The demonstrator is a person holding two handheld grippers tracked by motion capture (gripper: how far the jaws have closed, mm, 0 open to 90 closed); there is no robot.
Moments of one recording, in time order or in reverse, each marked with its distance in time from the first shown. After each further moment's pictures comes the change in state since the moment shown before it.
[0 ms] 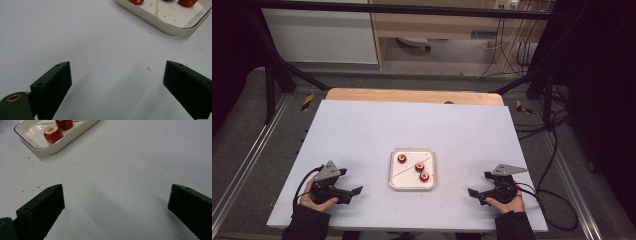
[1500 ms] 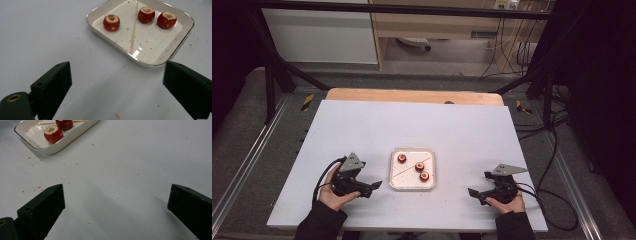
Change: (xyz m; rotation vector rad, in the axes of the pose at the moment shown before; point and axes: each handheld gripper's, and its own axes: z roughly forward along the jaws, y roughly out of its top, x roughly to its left) left arm -0.038 0.057 0.025 0.037 -0.023 0.059; right arm 0.000 0.001 -0.001 -0.002 -0.003 -0.002
